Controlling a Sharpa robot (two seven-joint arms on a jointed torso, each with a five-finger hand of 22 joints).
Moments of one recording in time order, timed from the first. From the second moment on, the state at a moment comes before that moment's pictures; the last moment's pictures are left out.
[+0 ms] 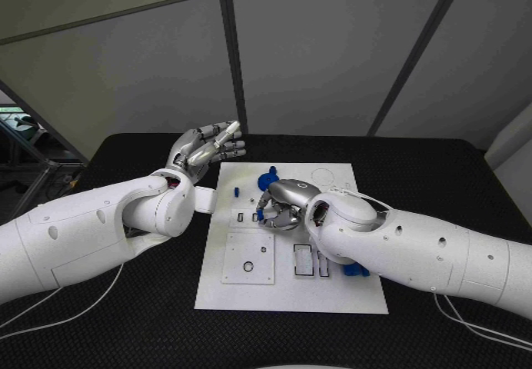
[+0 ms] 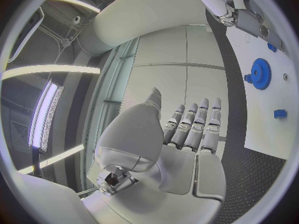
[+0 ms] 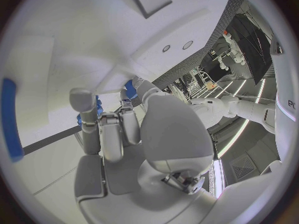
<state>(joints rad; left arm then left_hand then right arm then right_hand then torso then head) 1.15 -0.88 0.07 1.57 -0.06 -0.44 0.45 1.35 0.12 -0.03 0.19 0.05 0.58 0.17 0.06 0.05 0.61 0.26 0.10 0.06 0.65 0.23 0.19 0.07 0.13 0.53 0.29 0.28 0.11 1.13 -0.50 0.00 1.46 -1.58 -0.23 -0.27 1.34 -0.09 0.25 0.05 0.19 0.97 0.16 0.10 0.07 1.44 0.07 1.42 1.31 1.47 -0.01 1.56 1.31 0.14 1.25 0.09 1.17 0.83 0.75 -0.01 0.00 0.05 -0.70</state>
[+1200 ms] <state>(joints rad) 1.15 -0.88 0.07 1.57 -0.06 -0.43 0.44 1.35 0.12 -0.02 0.18 0.05 0.56 0.17 0.06 0.05 0.59 0.26 0.10 0.06 0.65 0.23 0.19 0.07 0.13 0.53 0.29 0.28 0.11 1.13 -0.55 0.00 1.52 -1.58 -0.34 -0.22 1.36 -0.17 0.09 0.13 0.24 0.77 0.18 0.09 0.07 1.38 0.09 1.38 1.31 1.47 0.01 1.56 1.31 0.14 1.23 0.11 1.15 0.80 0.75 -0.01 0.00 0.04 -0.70</state>
